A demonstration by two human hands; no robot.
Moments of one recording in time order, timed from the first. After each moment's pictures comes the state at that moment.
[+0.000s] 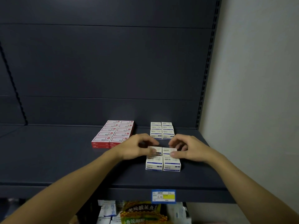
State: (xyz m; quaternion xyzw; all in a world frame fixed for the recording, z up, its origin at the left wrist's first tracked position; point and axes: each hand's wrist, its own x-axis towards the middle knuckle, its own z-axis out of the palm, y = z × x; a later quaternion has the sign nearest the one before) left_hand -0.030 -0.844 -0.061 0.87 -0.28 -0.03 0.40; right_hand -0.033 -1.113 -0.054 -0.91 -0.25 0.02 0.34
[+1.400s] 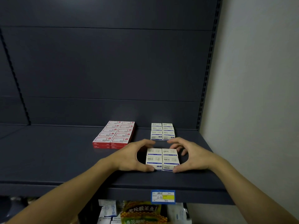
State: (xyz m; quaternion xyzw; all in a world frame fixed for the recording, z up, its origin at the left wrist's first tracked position) left_hand -0.057 -0.836 -0.073 0.91 -0.27 -0.02 0.33; right_hand -0.041 -1.120 -0.062 -0.91 -0.28 0.05 0.30
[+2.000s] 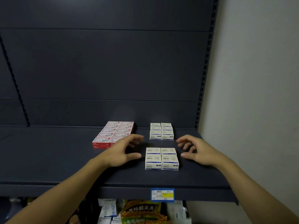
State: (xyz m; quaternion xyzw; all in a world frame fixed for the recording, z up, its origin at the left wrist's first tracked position) left_hand -0.051 -0.805 -0.078 0.89 -0.22 0.02 0.40; right_hand -0.033 -1.148 -0.071 -0.90 -0.24 -0.03 0.36
